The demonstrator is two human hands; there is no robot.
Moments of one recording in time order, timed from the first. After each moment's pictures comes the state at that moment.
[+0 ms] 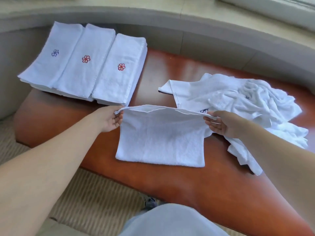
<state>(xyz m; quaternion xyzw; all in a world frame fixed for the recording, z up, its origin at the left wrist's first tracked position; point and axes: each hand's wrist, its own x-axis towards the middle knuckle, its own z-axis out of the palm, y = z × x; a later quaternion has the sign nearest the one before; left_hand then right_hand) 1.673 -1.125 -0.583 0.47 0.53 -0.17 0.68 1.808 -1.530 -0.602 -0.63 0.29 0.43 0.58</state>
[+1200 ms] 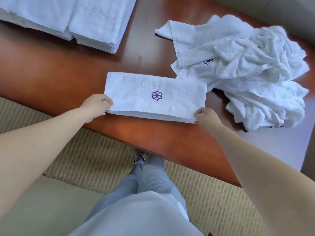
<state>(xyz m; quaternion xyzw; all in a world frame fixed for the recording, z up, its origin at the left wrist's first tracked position) 1.528 -1.141 -0.709 0.79 0.39 -0.25 0.41 1.648 -1.551 -0.714 -0.87 0.13 0.37 0.31</state>
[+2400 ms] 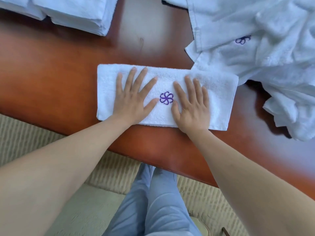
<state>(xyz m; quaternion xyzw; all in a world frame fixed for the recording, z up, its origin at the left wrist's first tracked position) 1.582 -1.216 -0.834 1.00 -0.01 -0.01 0.04 1.634 -1.449 -0.827 -0.96 -0.25 0.03 0.11</state>
